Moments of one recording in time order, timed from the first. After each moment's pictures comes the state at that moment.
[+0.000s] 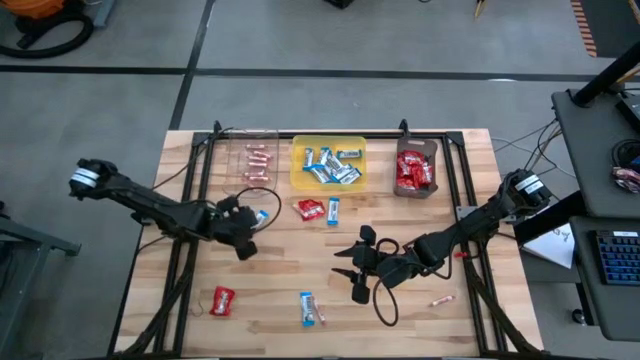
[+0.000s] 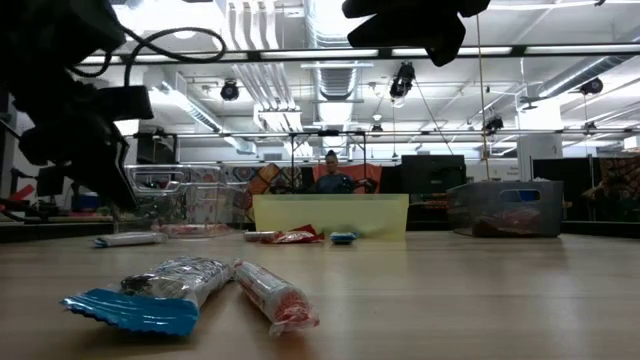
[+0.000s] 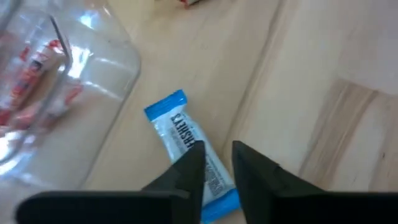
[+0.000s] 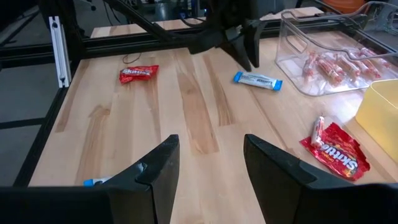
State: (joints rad) left arm -0.30 1.07 0.45 -0.52 -0.46 -0.61; right arm 0.48 1.61 0.99 0.13 0.55 0.34
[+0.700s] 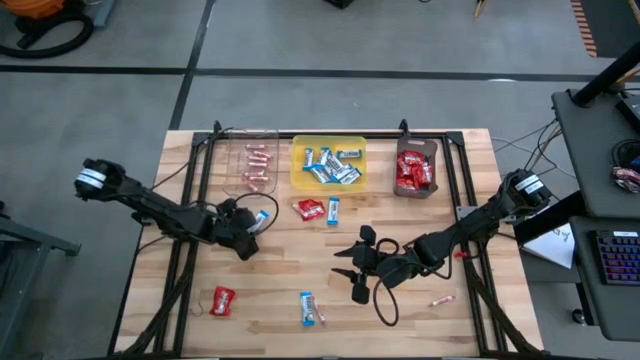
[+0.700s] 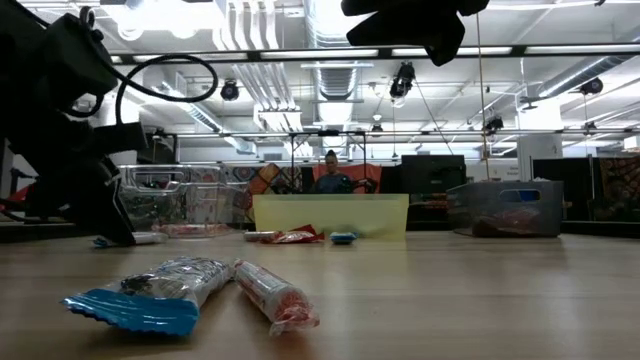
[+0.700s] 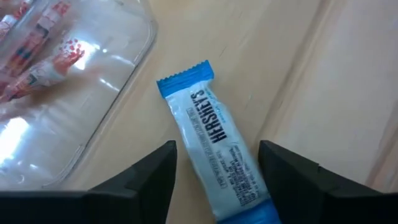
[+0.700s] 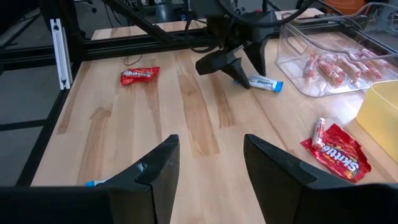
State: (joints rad) left arm -0.31 1.16 0.30 -0.29 -0.54 -0.67; right arm 0.48 1.61 0.99 0.14 0.55 0.34
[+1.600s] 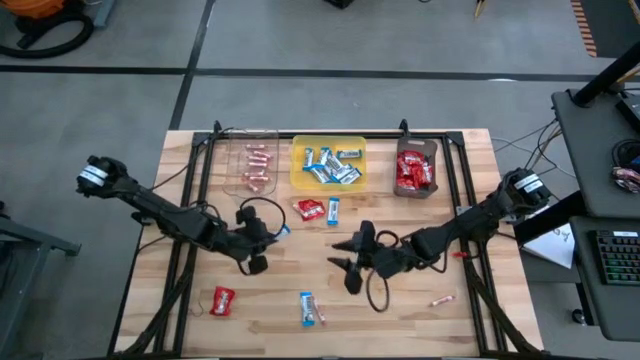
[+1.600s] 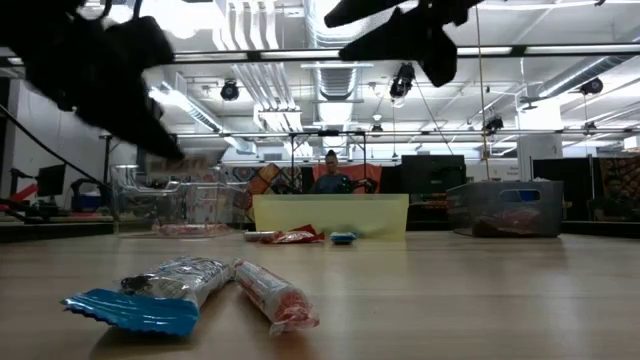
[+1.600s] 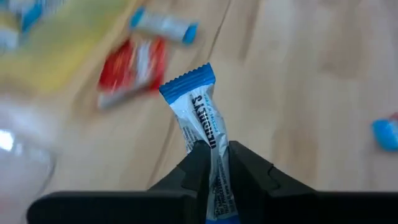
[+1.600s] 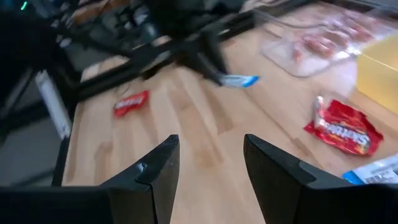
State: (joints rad) left arm -0.42 1.17 0.51 -0.18 -0.51 -0.53; right arm 0.43 1.61 0.99 0.16 0.55 0.58
